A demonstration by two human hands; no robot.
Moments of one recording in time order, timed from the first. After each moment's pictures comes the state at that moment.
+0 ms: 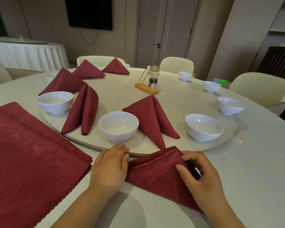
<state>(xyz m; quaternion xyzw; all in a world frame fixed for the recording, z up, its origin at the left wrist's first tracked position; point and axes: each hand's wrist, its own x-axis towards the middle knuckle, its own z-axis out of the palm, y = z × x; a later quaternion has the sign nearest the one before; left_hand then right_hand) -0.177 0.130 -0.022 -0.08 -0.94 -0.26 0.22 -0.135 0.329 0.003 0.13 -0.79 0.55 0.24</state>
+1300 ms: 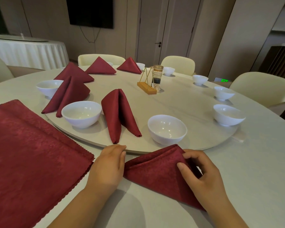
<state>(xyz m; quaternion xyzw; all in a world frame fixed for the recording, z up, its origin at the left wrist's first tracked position) -0.180 0.120 -0.045 -0.09 -0.90 -0.26 0.34 -0.133 0.328 0.006 0.12 -0.79 0.56 0.23</state>
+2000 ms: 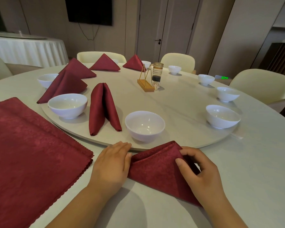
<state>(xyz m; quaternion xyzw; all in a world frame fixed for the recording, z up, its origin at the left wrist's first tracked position) -0.176 0.128 -0.039 -0.14 -0.92 -0.15 0.34 -0.132 0.326 0.006 0.12 -0.79 0.56 0.23</state>
